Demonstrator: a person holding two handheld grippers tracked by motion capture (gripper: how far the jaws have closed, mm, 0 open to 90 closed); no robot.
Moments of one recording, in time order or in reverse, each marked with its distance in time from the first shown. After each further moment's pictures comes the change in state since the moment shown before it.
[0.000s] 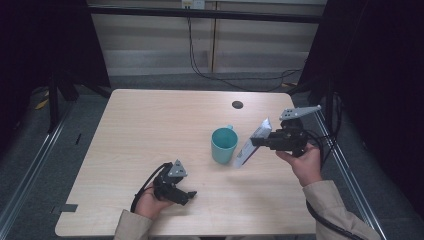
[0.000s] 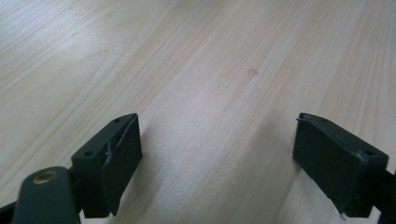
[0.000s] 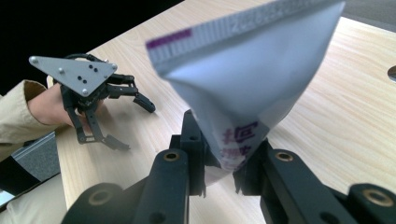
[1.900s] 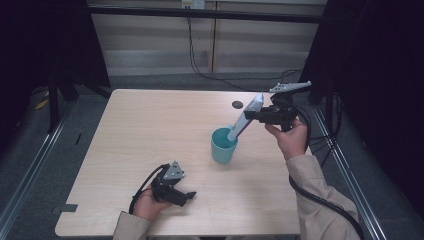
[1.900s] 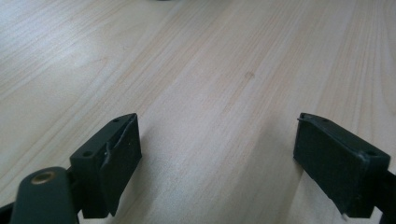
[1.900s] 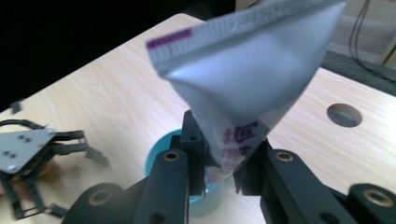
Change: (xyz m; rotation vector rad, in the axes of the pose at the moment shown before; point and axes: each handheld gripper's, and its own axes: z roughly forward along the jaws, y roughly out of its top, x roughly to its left) left arm 0.002 -0.009 0.000 -0.073 -0.012 0.012; right arm -0.022 0.054 0.023 -0.057 -0.154 0.030
